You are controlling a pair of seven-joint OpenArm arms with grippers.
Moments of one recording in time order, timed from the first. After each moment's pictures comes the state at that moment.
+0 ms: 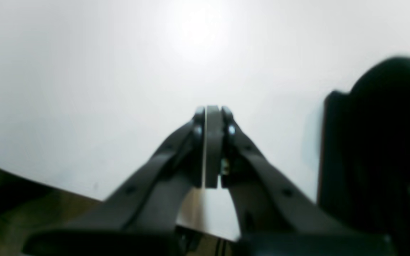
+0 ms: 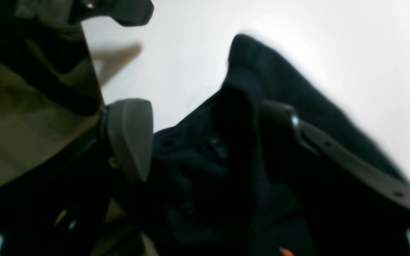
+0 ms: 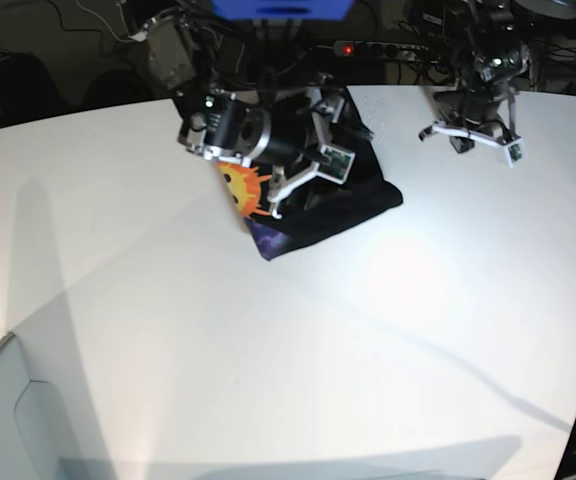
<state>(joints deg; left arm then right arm) 33.2 -5.3 -21.9 116.8 -26.0 7.4 47.0 -10.2 -0.9 -26.1 110.7 4.1 46.3 -45.3</state>
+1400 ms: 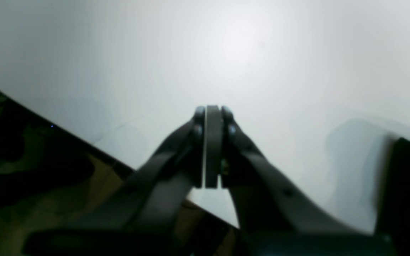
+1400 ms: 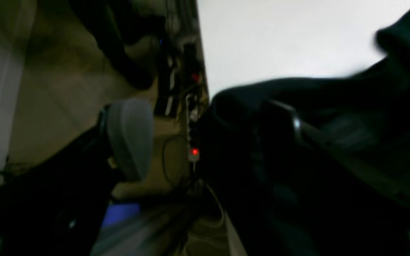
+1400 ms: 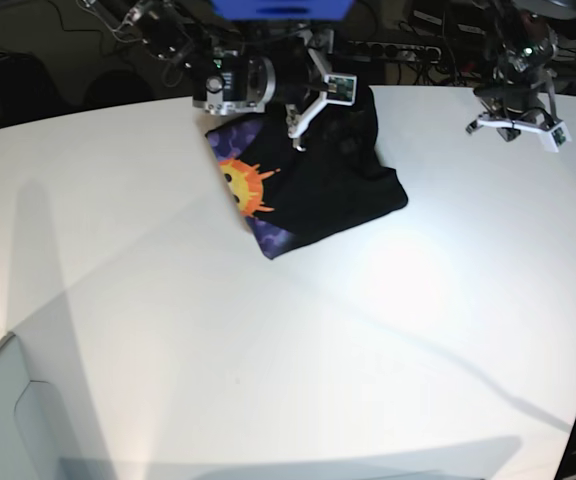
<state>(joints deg) 34.6 -5.5 -32.9 117.2 -26.2 7.1 47.4 -11.9 11.1 -41.2 104.1 4.5 45.6 -34.2</state>
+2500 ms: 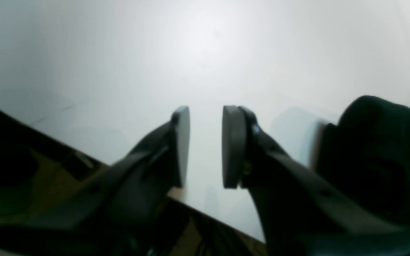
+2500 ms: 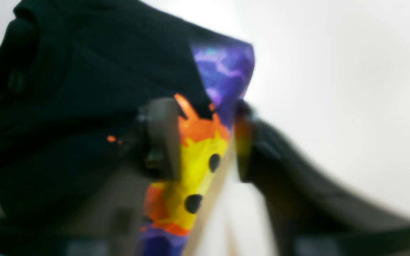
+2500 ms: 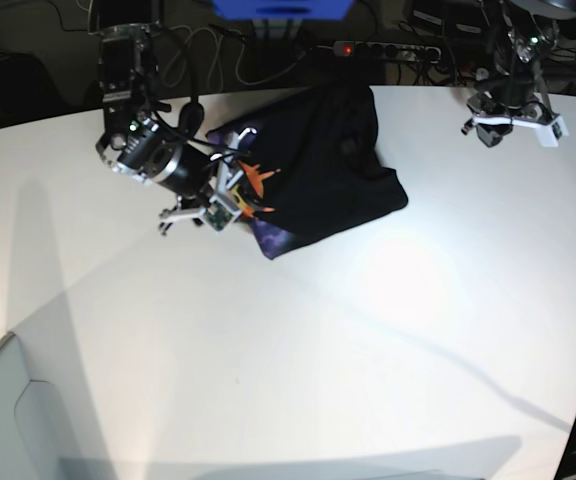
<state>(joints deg) 37.1 -5.1 -33.1 119.8 -38.9 7.1 47.4 -12.3 1.7 -2.1 104.8 3.9 46.5 -36.8</state>
